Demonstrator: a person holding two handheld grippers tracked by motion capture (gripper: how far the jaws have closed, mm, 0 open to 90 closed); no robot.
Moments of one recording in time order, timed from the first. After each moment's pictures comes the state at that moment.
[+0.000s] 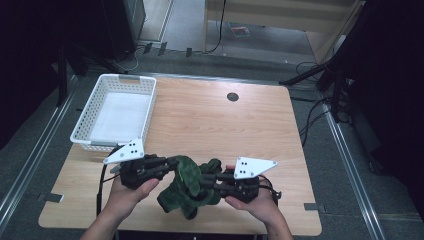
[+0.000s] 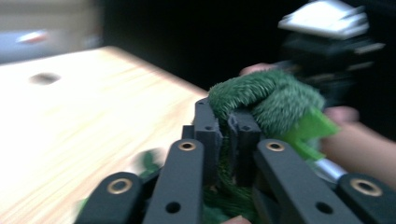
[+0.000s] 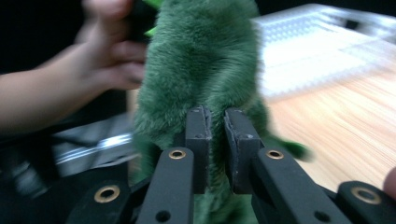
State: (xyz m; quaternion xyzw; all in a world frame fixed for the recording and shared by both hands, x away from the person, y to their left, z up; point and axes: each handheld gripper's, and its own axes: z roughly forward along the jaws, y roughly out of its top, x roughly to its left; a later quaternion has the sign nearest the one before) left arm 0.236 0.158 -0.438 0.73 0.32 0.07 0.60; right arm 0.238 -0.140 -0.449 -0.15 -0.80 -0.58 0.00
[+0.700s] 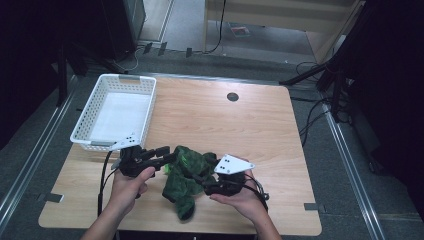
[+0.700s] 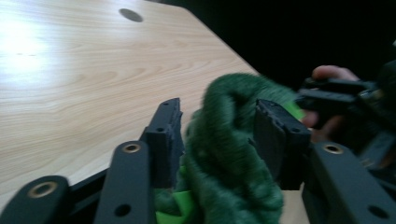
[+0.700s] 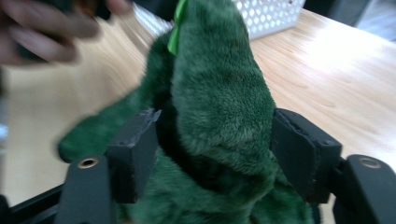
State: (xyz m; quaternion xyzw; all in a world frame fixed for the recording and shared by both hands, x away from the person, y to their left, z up) left arm 0.264 0.181 -0.483 0.69 0.43 0.02 0.58; right arm 0.255 -0.108 -0.492 -0.22 -0.83 -0.49 -0.14
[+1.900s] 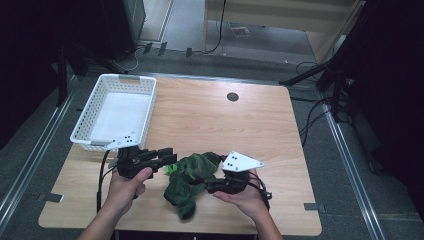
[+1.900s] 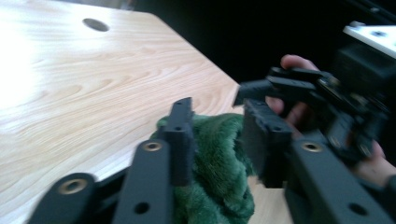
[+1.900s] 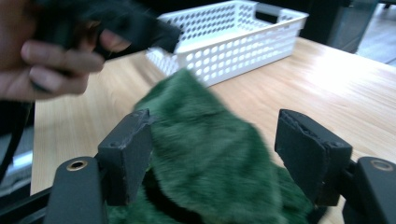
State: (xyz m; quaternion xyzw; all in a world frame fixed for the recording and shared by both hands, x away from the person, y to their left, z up) left arm 0.255 0.181 -0.465 0.71 0.37 0.00 0.60; right arm 0.255 -0.122 -0.476 -0.23 -0.79 -0.56 -0.12
